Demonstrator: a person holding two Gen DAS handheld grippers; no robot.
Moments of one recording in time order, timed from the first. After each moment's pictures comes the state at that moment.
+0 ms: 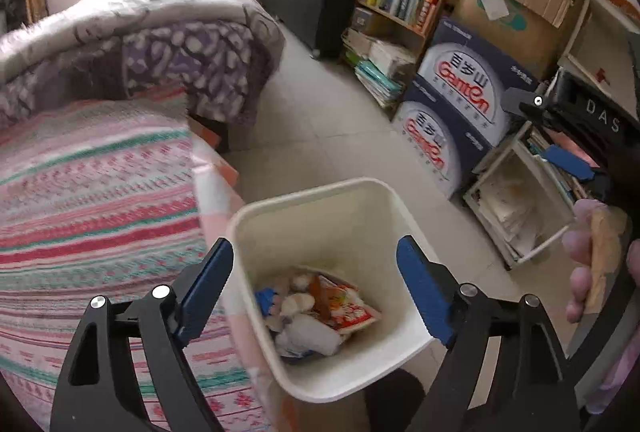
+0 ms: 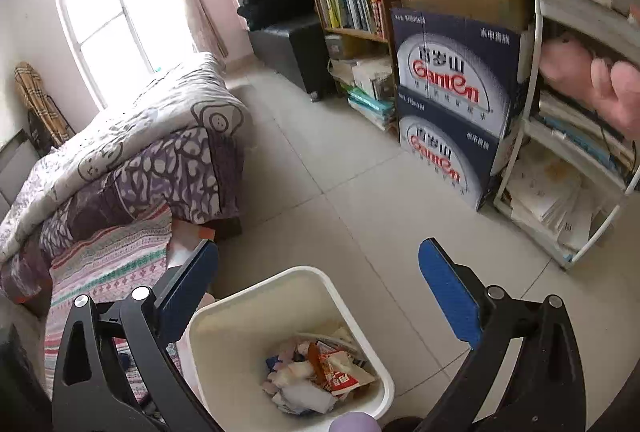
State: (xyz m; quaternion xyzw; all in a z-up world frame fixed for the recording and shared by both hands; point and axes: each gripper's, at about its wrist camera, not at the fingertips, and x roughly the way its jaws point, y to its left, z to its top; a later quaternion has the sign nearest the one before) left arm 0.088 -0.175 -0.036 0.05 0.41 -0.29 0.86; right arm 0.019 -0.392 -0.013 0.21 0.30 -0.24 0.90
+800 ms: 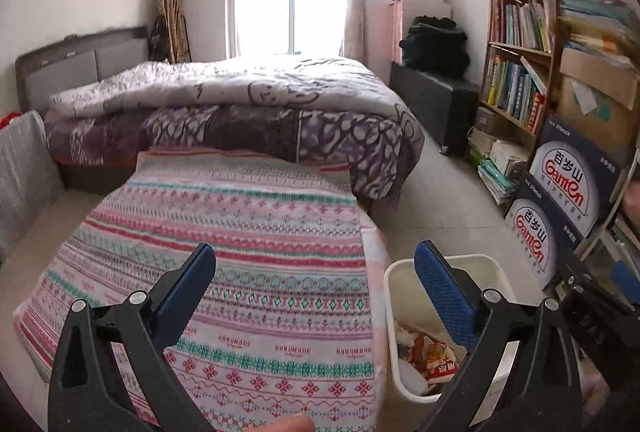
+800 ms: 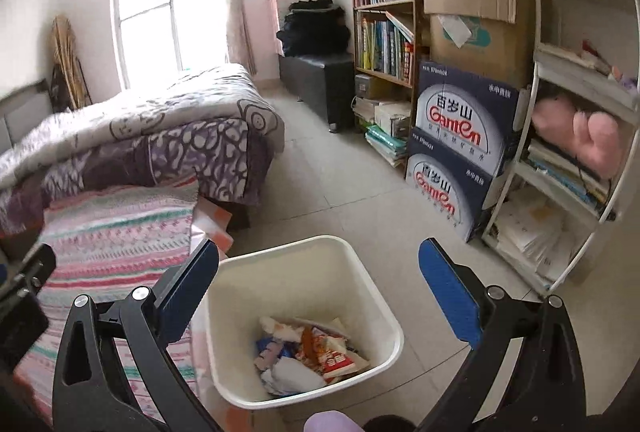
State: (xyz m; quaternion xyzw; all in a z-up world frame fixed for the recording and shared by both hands) left arm 0.020 -0.073 0.008 0.01 0.28 -0.06 0.96; right arm -0.040 -0.278 -0.018 0.10 0.25 -0.24 0.93
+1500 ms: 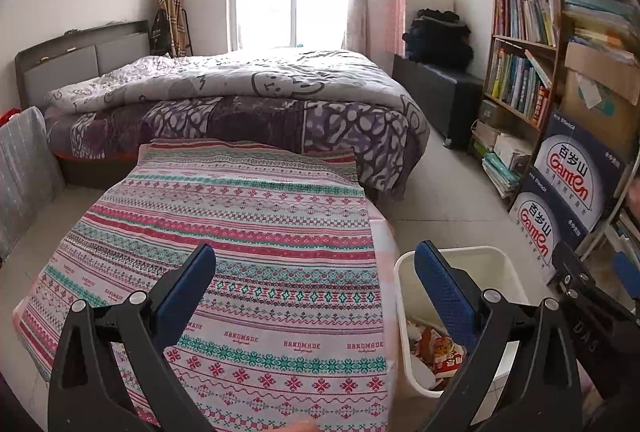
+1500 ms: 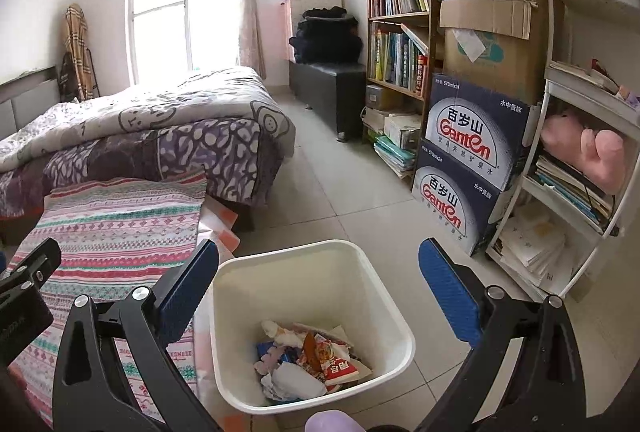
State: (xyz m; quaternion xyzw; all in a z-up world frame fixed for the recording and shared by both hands) left arm 0.024 -0.065 0.001 0.01 0.29 -0.06 0.96; right arm -0.036 -0.261 -0.024 0.08 0.24 -0.22 0.94
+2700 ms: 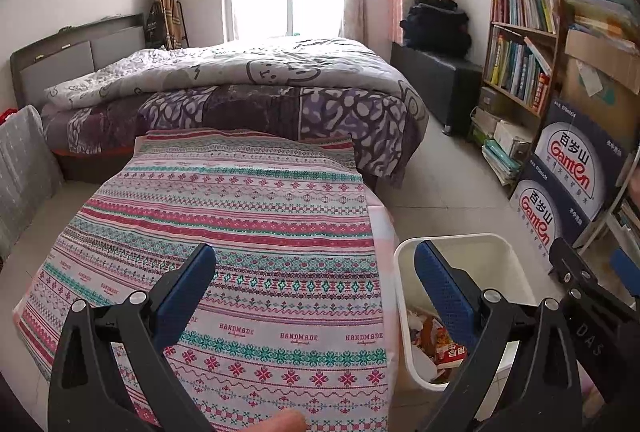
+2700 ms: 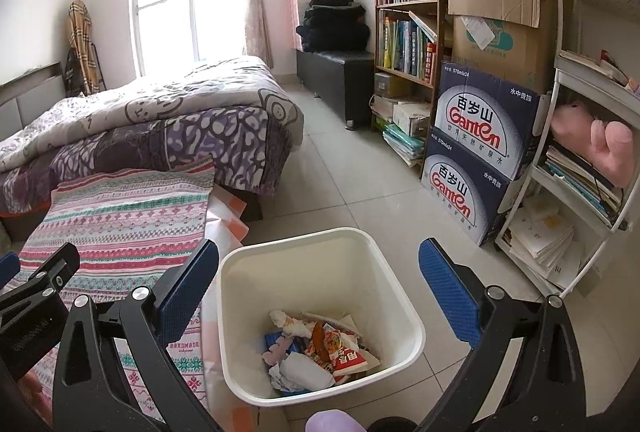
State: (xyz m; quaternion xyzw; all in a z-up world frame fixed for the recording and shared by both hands) left arm 0.029 -0.070 -0.010 0.02 0.31 -0.06 0.95; right arm -0.032 -0.258 -0.029 0.09 0.26 -0.21 0.94
